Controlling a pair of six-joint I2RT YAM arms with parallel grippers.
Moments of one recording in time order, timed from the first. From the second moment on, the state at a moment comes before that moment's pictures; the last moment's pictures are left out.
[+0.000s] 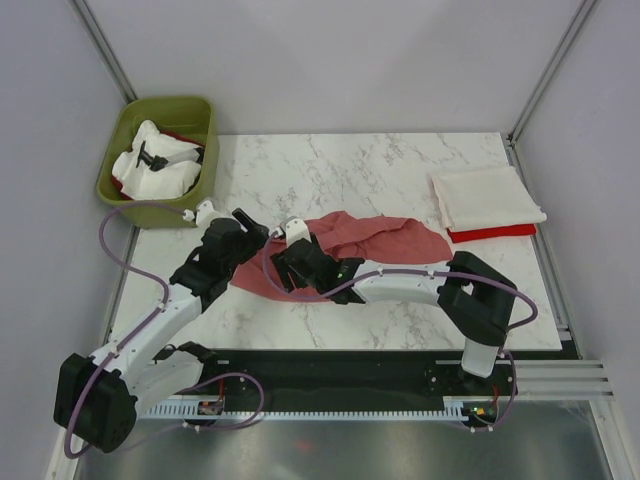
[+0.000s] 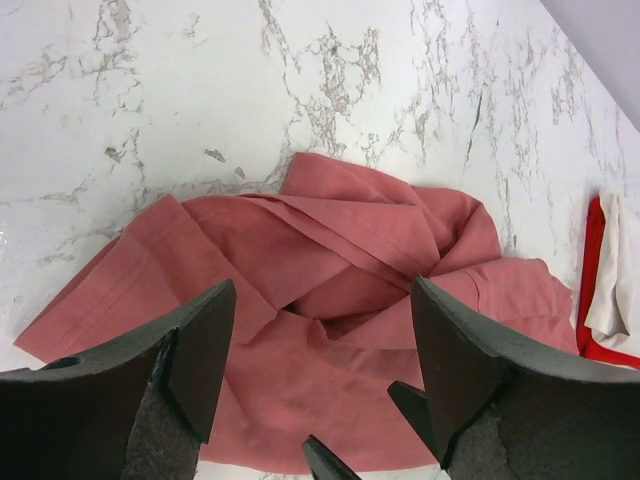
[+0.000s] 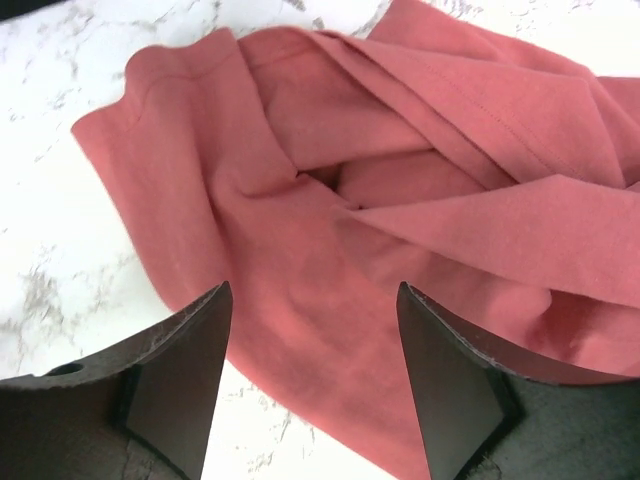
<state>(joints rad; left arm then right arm) -0.43 0.99 0.62 -0.17 -0.33 -0.89 1.10 1.79 1.14 0.00 0.36 0.33</state>
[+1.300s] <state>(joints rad) -0.43 0.98 0.62 -0.18 -0.35 -0.91 0.89 1.89 1.14 0.04 0.35 0.51</state>
